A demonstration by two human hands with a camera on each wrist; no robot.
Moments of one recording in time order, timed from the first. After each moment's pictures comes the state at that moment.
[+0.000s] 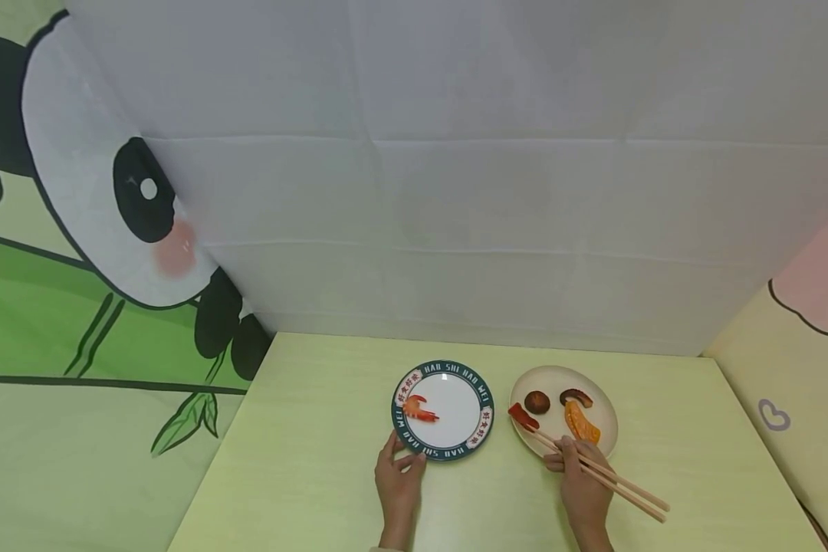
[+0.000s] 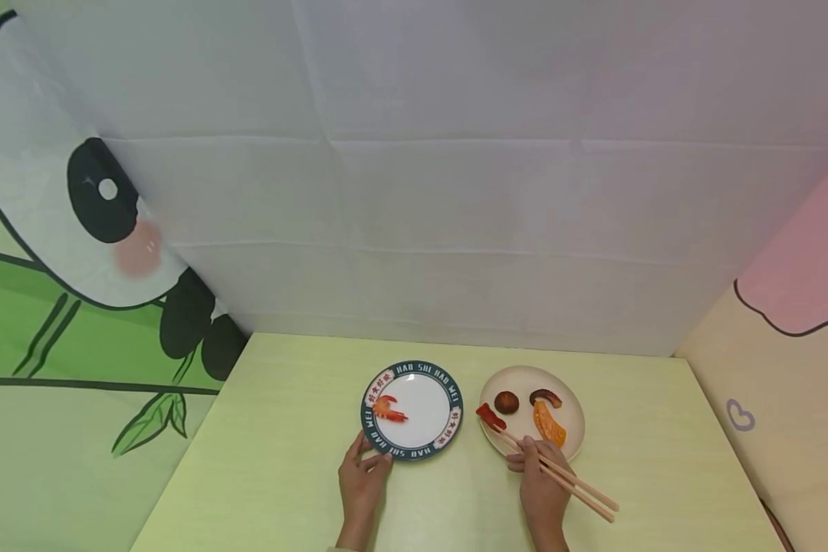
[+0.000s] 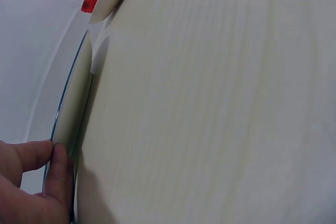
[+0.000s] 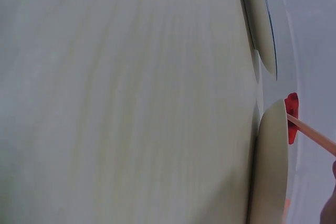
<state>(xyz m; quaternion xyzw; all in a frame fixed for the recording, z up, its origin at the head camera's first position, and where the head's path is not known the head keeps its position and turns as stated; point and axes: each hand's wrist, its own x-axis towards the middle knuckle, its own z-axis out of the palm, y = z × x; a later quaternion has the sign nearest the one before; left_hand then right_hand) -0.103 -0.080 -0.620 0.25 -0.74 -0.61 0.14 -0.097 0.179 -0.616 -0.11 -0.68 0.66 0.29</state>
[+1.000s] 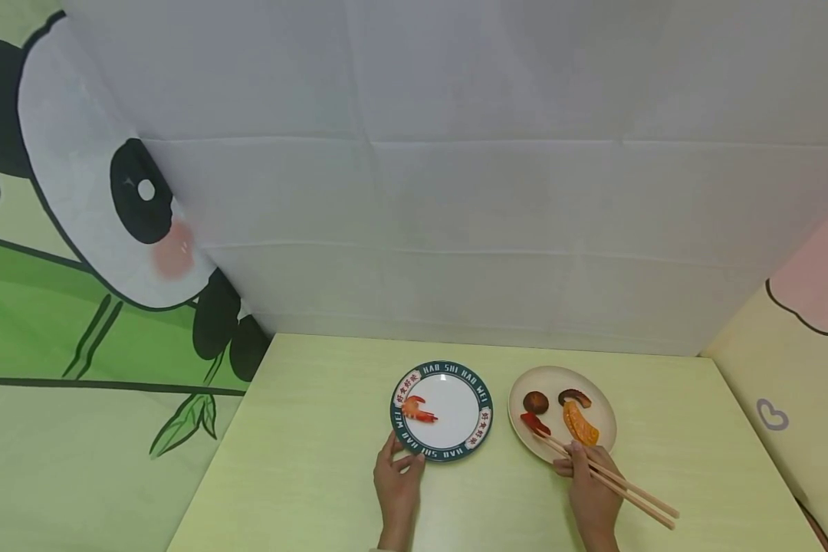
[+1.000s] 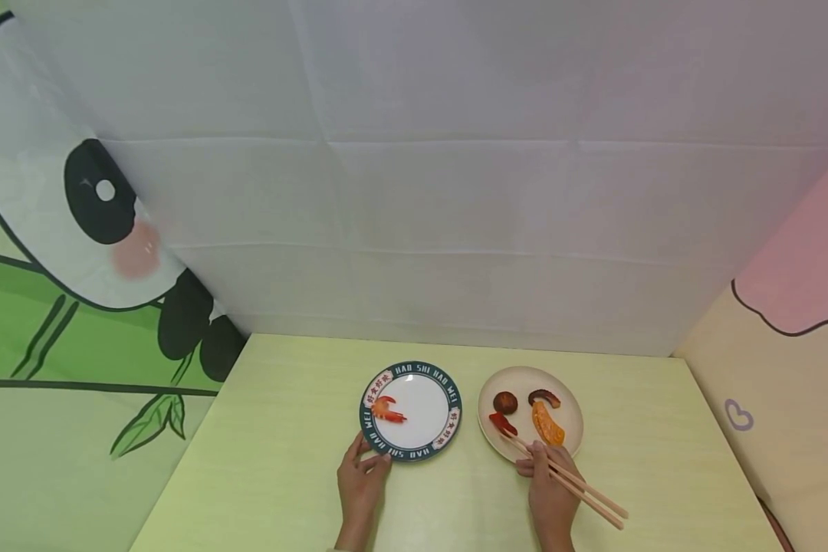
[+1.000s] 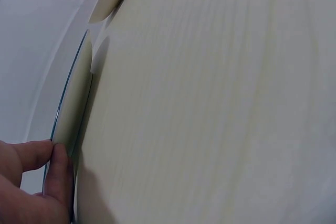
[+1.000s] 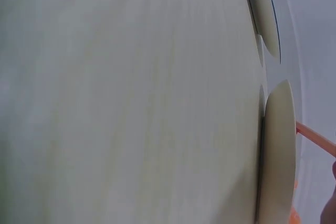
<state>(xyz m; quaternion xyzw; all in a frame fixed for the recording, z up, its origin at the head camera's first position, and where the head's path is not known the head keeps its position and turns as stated) -0.103 -0.079 -0.620 0.25 -0.74 -0.62 0.14 -0.094 0.192 -0.625 -0.15 -0.70 0.63 0.29</state>
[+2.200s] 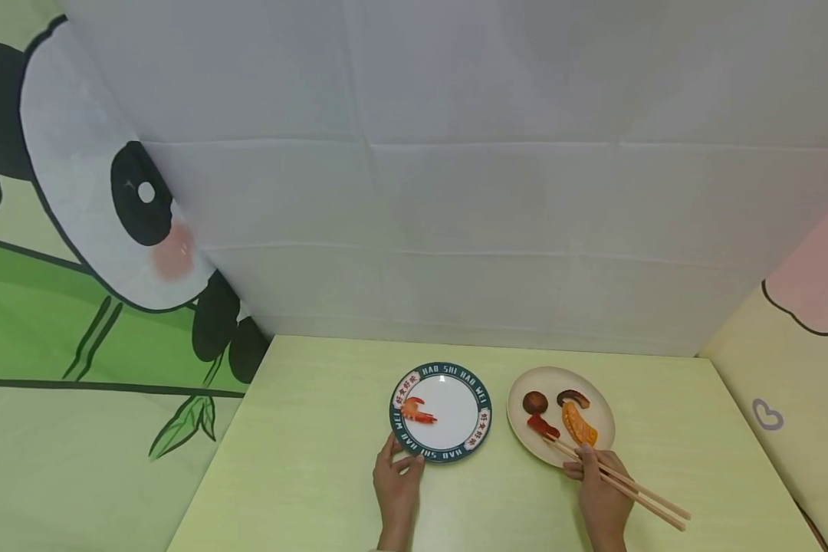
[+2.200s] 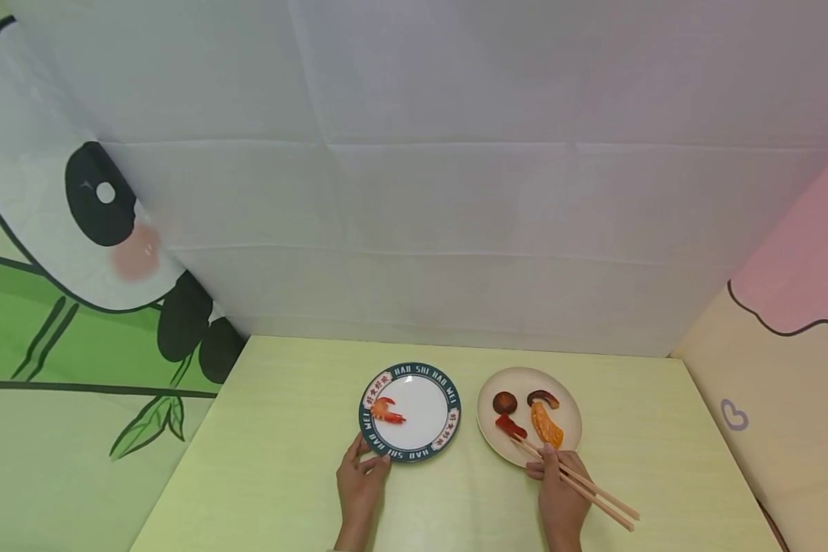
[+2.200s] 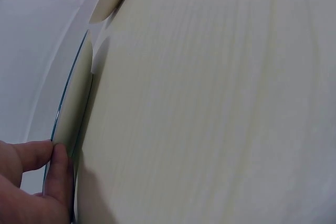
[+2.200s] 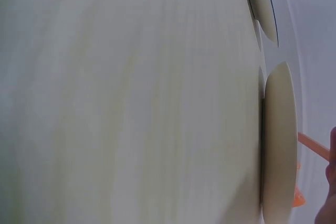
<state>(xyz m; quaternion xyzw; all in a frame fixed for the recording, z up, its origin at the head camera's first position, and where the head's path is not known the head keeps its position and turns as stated) -0.102 -0.080 -0.621 0.24 -0.73 -0.62 0.15 -0.084 0.196 -0.601 -0.18 -0.71 0.61 0.29</state>
